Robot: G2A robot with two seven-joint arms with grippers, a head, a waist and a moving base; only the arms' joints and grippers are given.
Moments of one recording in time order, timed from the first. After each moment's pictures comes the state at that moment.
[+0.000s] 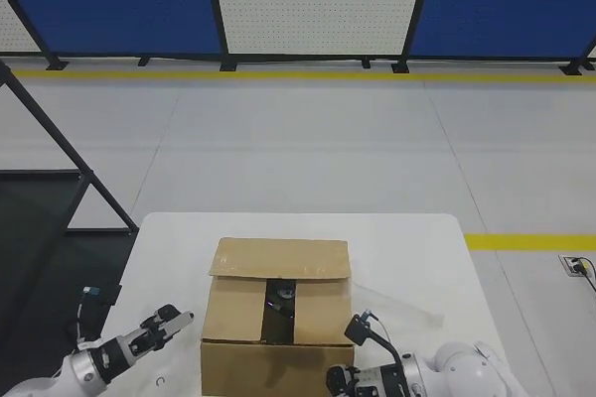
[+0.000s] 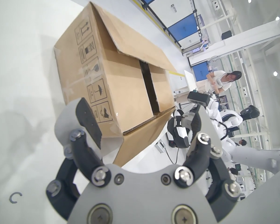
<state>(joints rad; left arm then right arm) 1.44 -1.05 -1.81 -1.82 0.00 -0.30 -0.94 -1.10 -1.09 1.14 -1.71 0.01 -0.33 1.21</state>
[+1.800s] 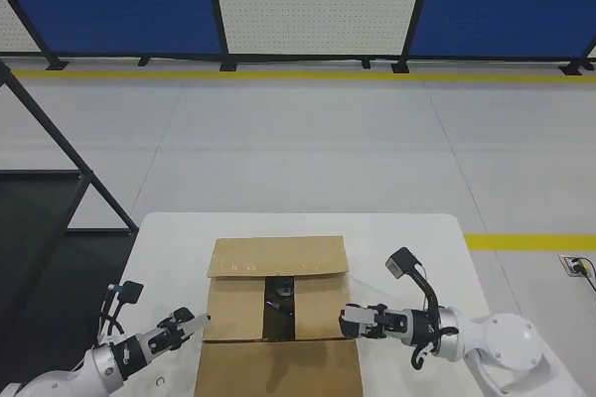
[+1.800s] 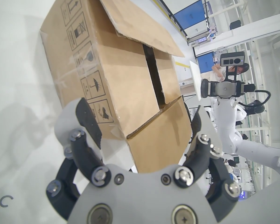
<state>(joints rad) 1.40 -1.03 -1.73 -1.81 0.02 -0.25 -0.91 -1.01 -1.05 1.26 -1.75 0.36 -0.05 1.03</state>
